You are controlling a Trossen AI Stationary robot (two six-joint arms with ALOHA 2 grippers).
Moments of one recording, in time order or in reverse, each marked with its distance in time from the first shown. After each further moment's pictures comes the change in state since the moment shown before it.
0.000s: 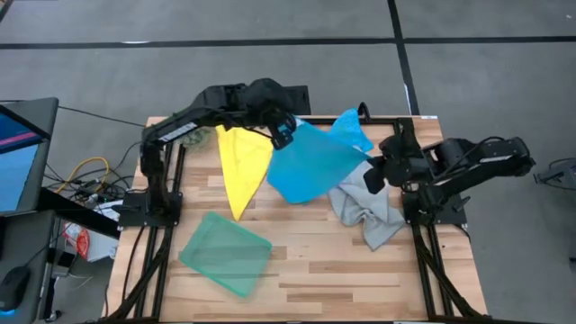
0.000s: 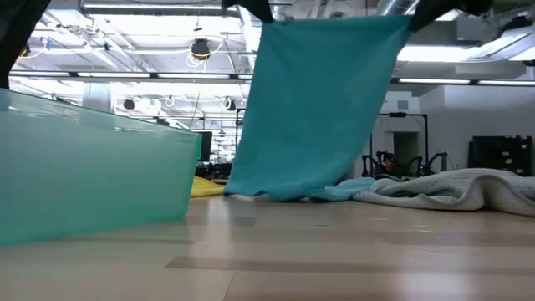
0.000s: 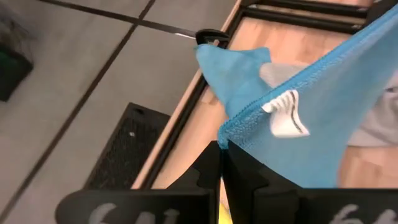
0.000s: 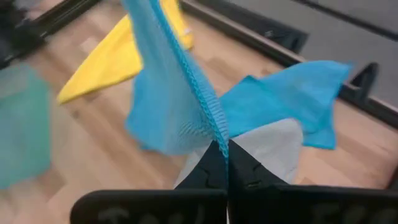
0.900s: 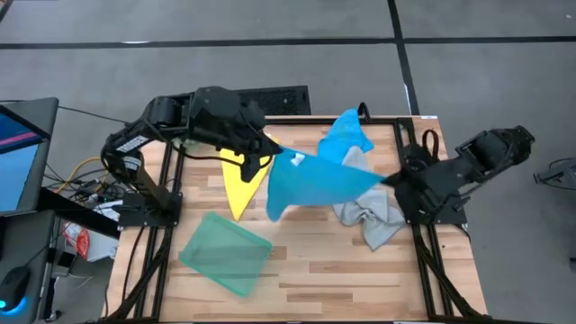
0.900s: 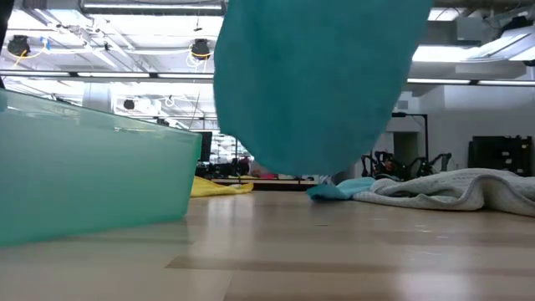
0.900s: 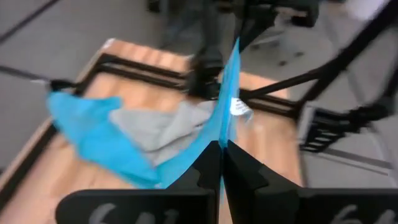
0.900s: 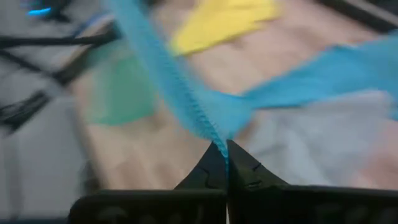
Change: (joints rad) left arm -0.184 -0.189 -0.003 0.079 0.328 -0.194; right arm 0.271 0.013 0.268 -0.191 -0.120 0.184
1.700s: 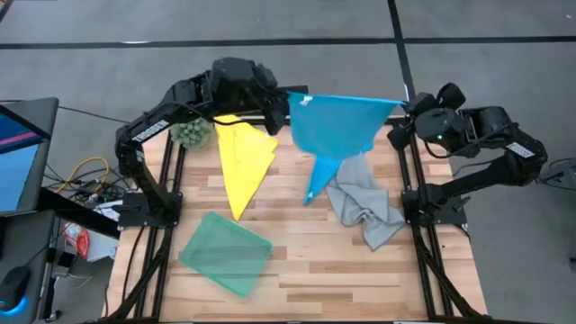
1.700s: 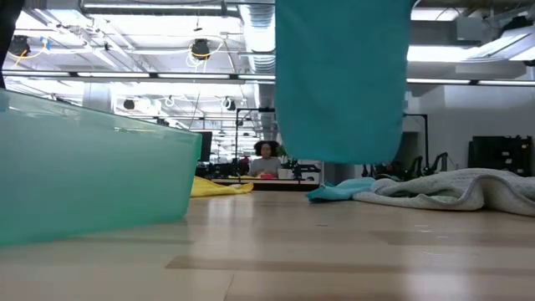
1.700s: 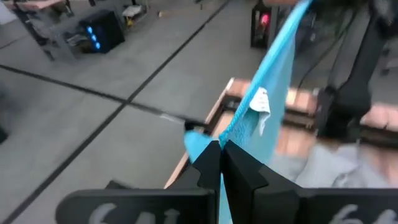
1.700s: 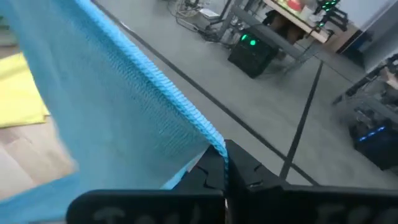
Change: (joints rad) left arm 0.228 0.023 -0.134 0.262 -0.238 0.279; right arm -0.527 -0.001 0.091 0.019 0.474 -0.783
